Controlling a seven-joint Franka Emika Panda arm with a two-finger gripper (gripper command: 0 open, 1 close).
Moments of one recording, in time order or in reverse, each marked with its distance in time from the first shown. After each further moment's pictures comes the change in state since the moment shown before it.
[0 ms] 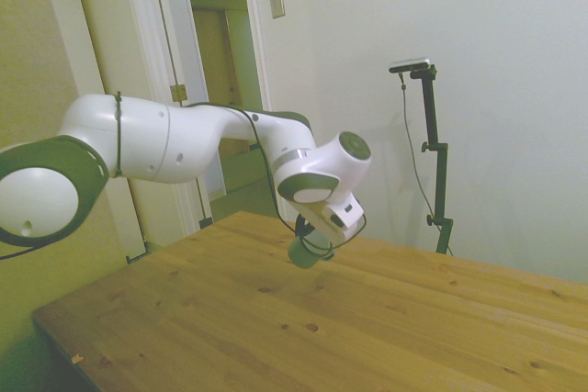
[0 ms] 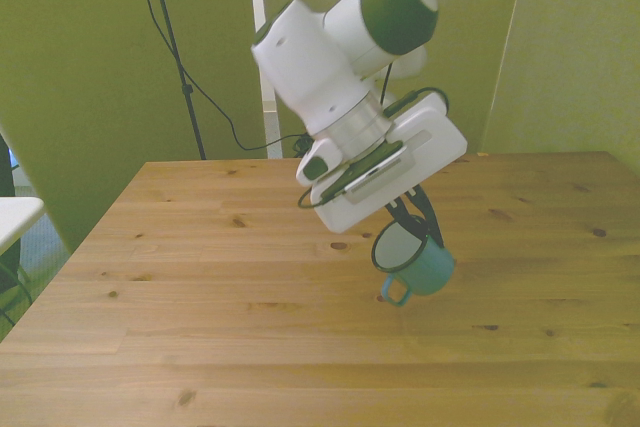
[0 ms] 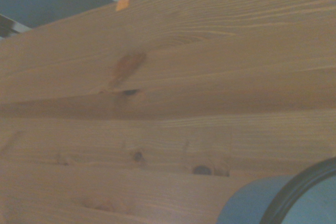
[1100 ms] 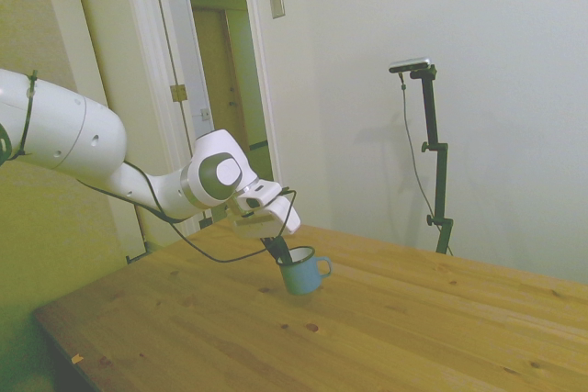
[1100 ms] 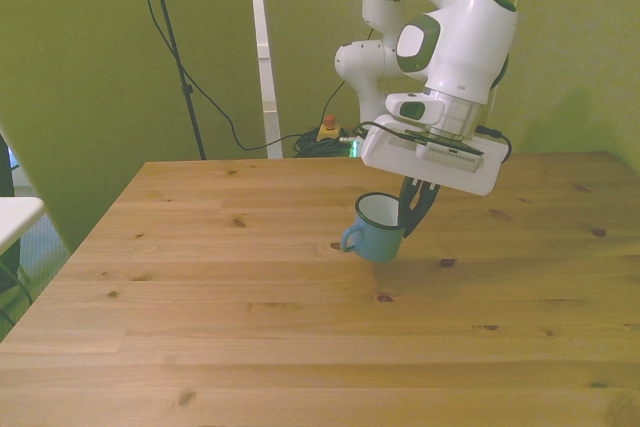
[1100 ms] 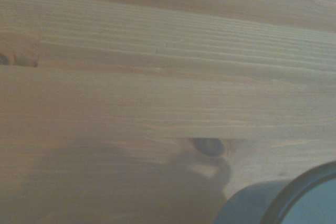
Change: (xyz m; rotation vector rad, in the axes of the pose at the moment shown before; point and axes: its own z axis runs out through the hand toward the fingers) arm -0.115 0.007 0.071 -0.587 0.623 -0.055
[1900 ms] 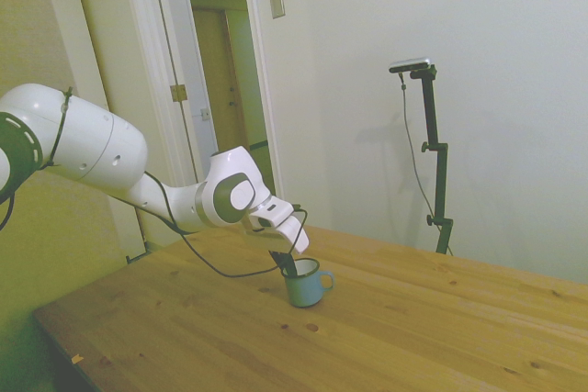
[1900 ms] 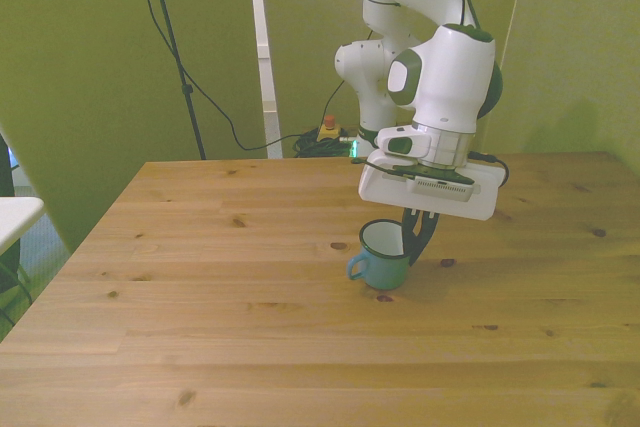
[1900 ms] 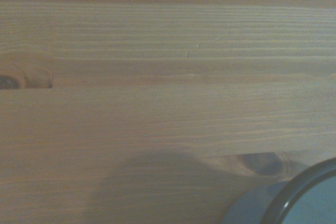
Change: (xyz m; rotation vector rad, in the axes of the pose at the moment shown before) arm 0.003 -0.005 0.040 0.086 -0.083 0.080
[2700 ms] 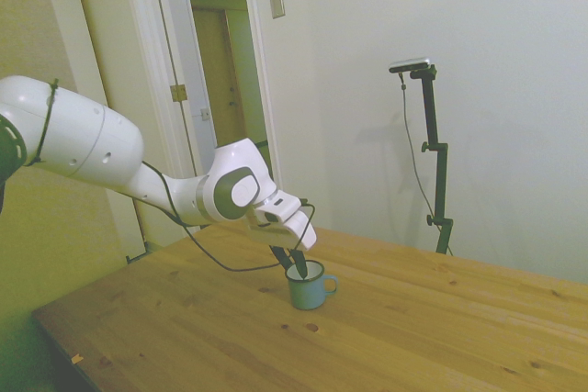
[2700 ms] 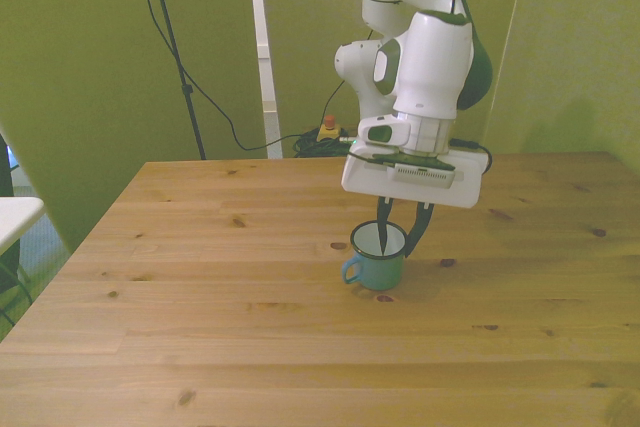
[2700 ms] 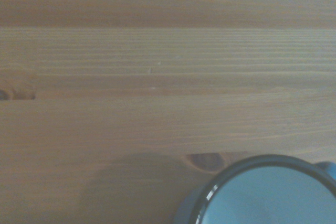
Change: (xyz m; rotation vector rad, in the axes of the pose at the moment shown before) arm 0.022 0.026 -0.049 0.030 0.007 -0.006
